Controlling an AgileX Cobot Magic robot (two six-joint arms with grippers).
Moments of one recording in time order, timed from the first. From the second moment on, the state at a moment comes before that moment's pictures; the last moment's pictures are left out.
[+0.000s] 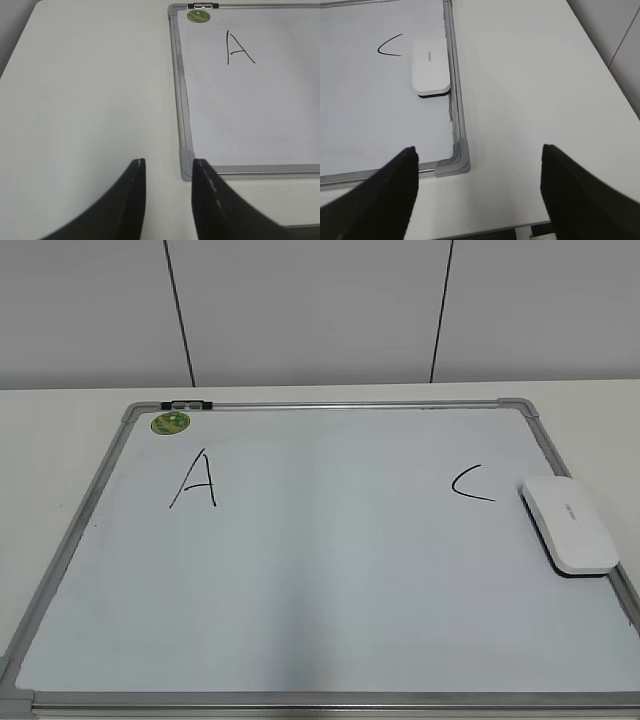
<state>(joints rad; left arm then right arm) -0.08 0.02 -0.52 0.03 1.10 -0.09 0.00 -0.02 -0.50 -0.12 1.15 0.10</state>
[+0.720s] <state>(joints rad) -0.08 0.02 -0.52 0.03 1.10 -0.09 -0.01 -0.02 -0.50 -0.12 1.15 0.10</state>
